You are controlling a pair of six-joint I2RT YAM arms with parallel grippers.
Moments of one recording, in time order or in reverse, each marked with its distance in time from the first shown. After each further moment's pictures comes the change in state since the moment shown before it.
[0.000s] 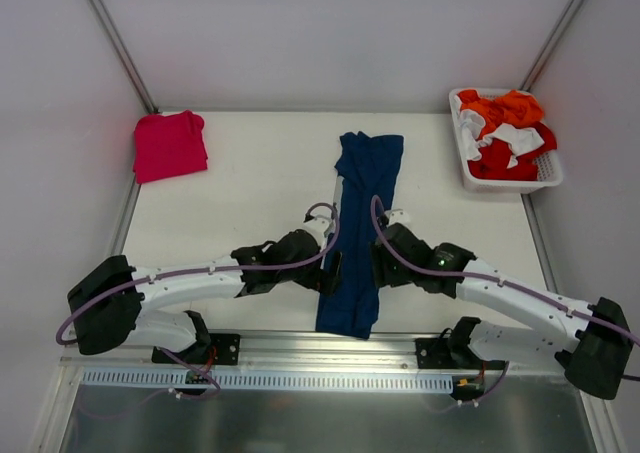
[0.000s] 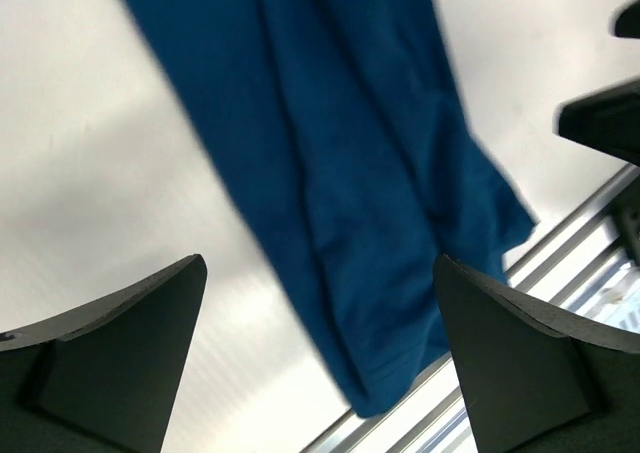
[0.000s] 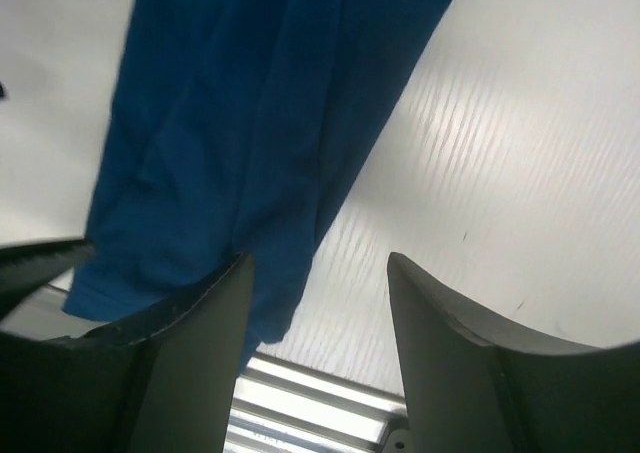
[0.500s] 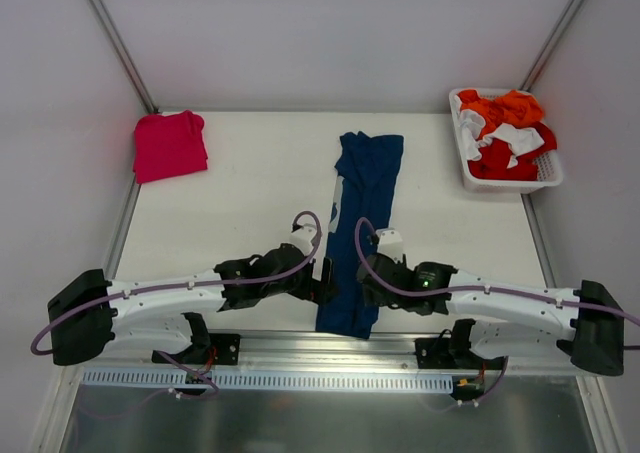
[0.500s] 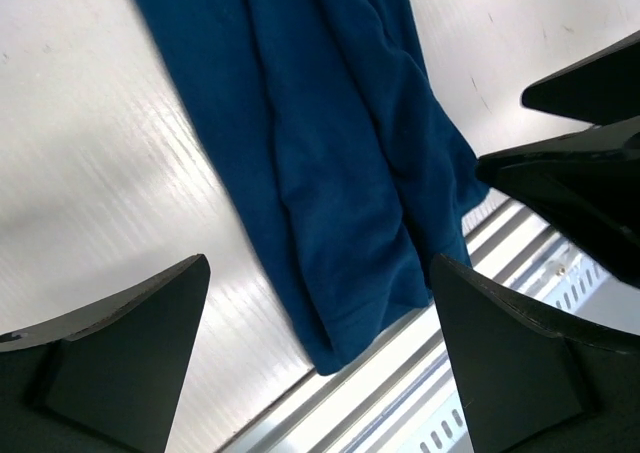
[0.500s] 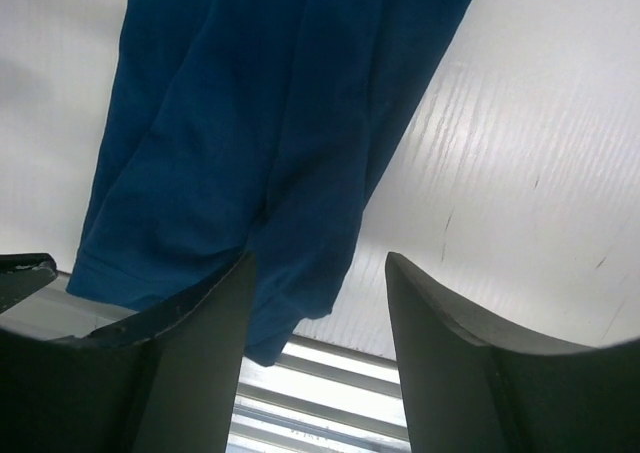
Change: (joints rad) left arm -0.071 -0.164 -0.138 0.027 -0.049 -0.142; right arm 0.282 0.018 -0.077 -0.005 0.177 0.278
